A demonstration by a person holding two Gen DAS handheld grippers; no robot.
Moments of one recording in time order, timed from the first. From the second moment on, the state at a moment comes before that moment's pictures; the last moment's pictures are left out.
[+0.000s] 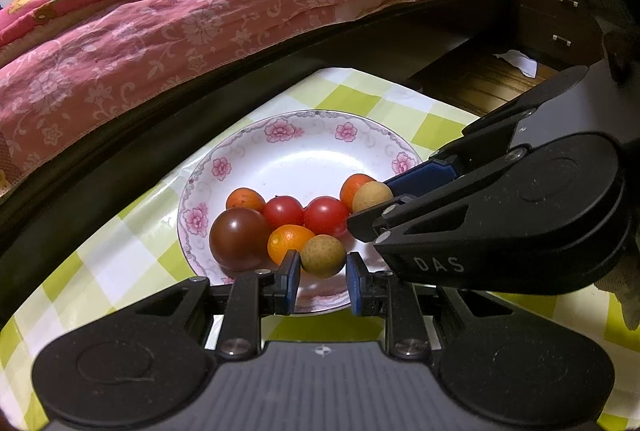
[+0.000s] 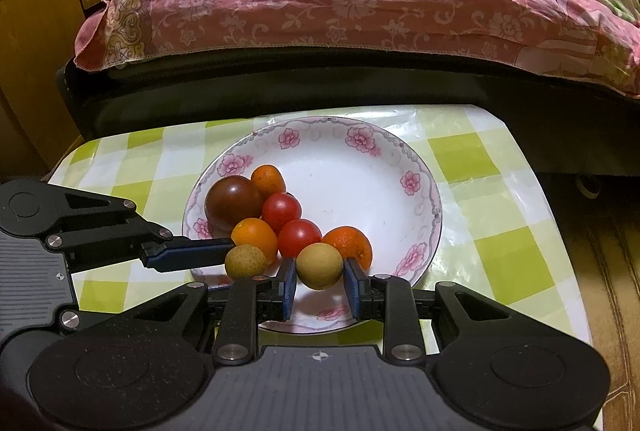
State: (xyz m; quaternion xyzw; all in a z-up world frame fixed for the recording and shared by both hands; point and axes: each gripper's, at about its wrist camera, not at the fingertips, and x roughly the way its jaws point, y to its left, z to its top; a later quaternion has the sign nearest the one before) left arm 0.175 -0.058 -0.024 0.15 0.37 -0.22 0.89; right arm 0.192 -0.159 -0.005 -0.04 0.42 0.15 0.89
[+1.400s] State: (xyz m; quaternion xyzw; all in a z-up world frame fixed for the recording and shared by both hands) left arm 0.179 -0.056 -0.025 0.13 0.39 -0.21 0.89; right arm 0.190 -0.166 -0.005 -0.03 0.42 0.13 0.90
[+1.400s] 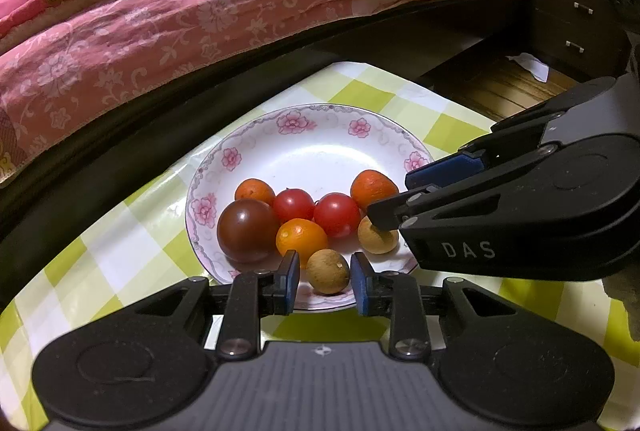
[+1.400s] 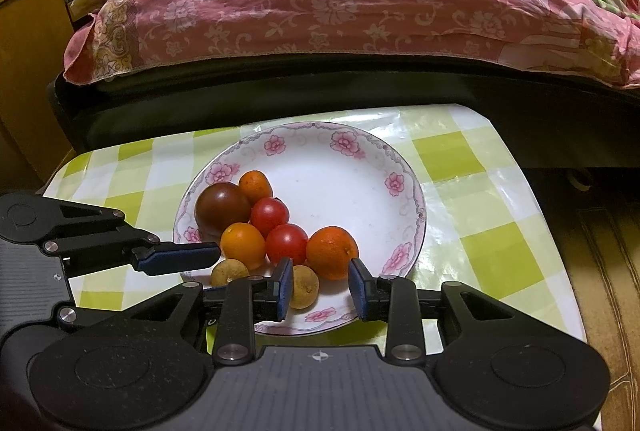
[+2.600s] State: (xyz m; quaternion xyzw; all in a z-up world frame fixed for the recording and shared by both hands) left arm 0.167 -0.042 -0.005 0.09 0.39 -0.18 0.90; right arm 0.162 -0.180 0.004 -0.02 0.43 0.08 0.90
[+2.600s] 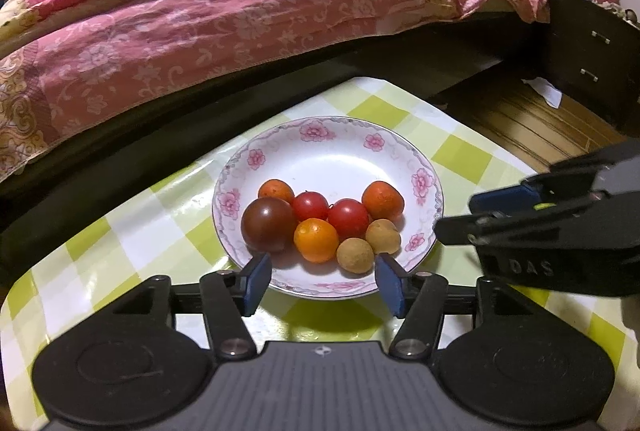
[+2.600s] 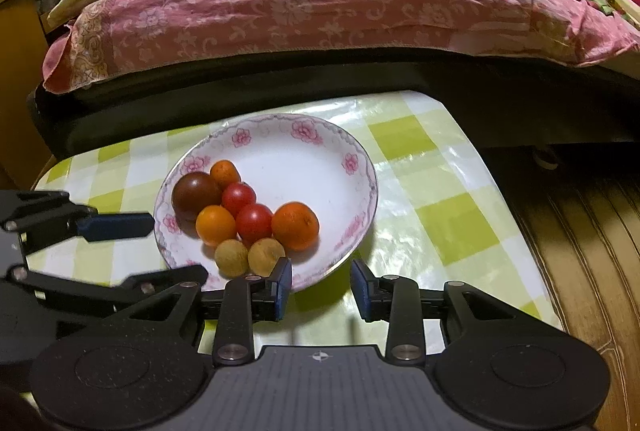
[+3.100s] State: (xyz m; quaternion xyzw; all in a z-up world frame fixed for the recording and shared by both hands) left arm 0.146 -0.037 0.004 0.08 0.38 -0.15 0.91; right arm 0.123 -0.180 0.015 0.00 0.43 0.06 0.90
